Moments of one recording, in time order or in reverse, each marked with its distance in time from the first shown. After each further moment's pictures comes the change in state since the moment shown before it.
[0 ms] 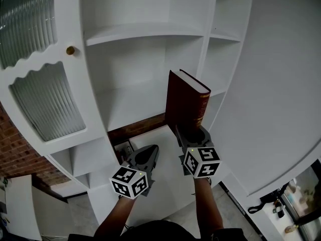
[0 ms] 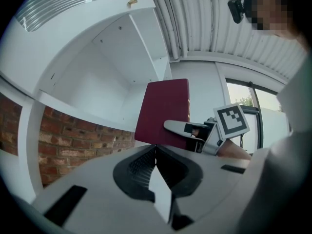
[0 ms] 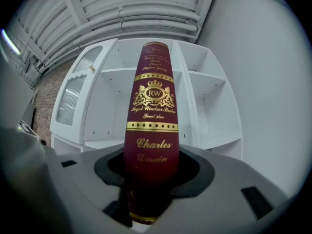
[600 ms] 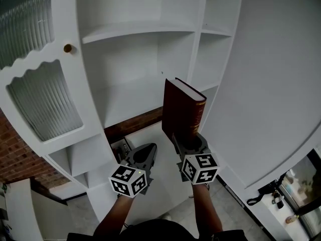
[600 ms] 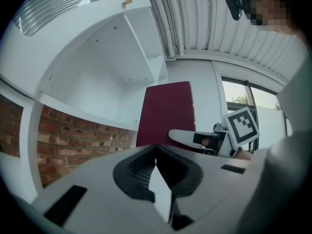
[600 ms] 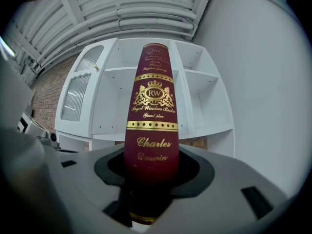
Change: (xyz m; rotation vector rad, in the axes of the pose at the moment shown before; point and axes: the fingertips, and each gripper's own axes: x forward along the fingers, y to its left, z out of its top) left arm -0.010 -0.013 -0.007 0.023 0.025 -0.036; right arm -0.042 0.013 -0.028 0.036 0.044 -0.032
